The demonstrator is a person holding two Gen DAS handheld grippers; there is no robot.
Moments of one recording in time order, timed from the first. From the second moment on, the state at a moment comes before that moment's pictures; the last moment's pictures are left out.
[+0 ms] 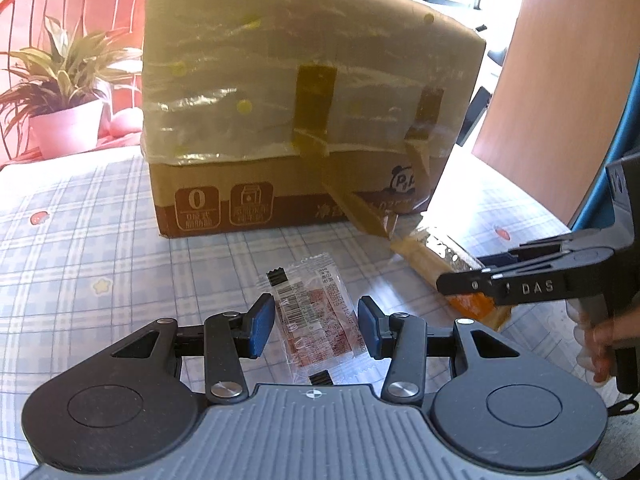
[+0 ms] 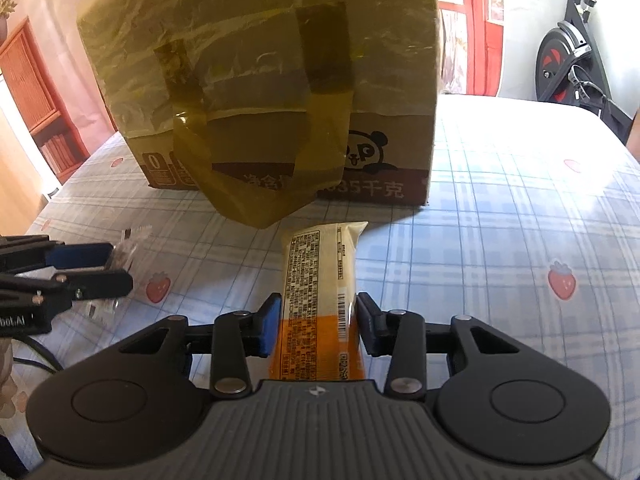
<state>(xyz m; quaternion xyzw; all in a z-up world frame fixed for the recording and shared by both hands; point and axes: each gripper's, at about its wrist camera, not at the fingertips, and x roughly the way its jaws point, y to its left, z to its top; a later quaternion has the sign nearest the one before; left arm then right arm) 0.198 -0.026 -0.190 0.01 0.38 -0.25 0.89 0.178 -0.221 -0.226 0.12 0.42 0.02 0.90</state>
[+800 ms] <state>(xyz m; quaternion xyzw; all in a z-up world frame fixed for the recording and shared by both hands) 0.204 -0.027 -0.119 0.00 0.29 -0.27 0.92 0.154 -0.207 -0.140 0.09 0.32 0.01 0.94</state>
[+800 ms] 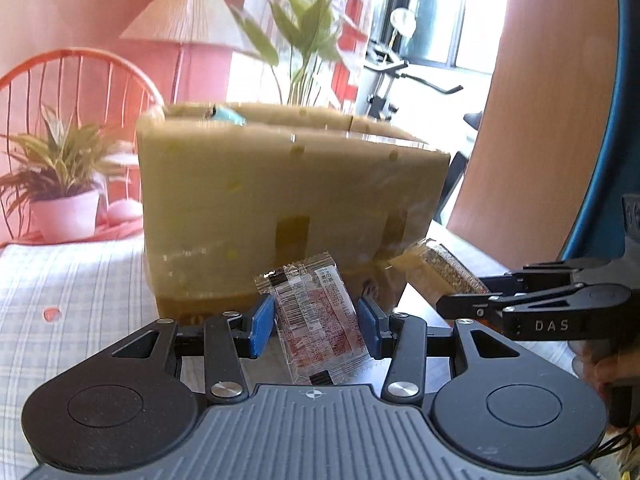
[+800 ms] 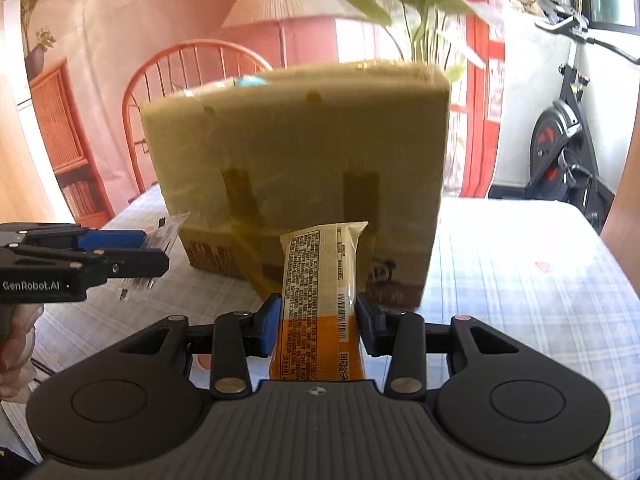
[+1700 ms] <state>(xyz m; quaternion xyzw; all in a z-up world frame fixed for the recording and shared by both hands) 0.213 -0.036 -0.062 -0.01 0.20 -0.28 0.94 0.175 -0.222 -0.059 0.06 0.22 0.02 0.97</state>
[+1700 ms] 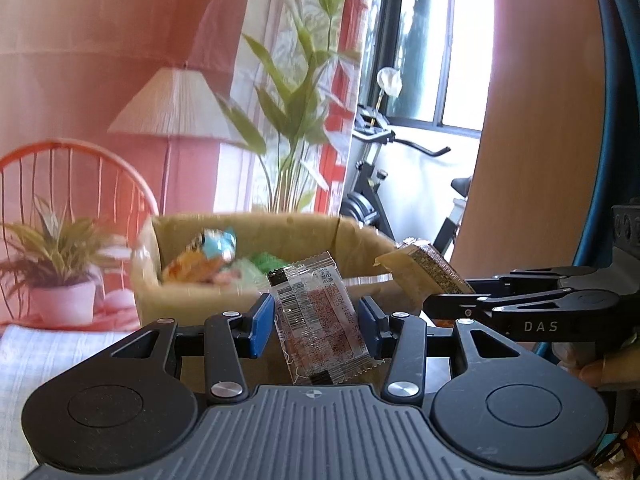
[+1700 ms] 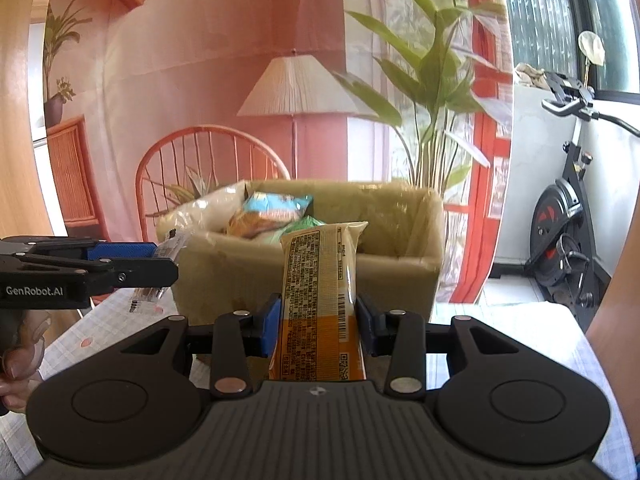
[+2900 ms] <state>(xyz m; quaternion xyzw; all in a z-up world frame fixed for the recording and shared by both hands) 0.346 -0.057 -0.053 0.00 0.26 -0.23 0.94 0.317 -0.267 -0.067 0.06 0.25 -0.02 0.97</state>
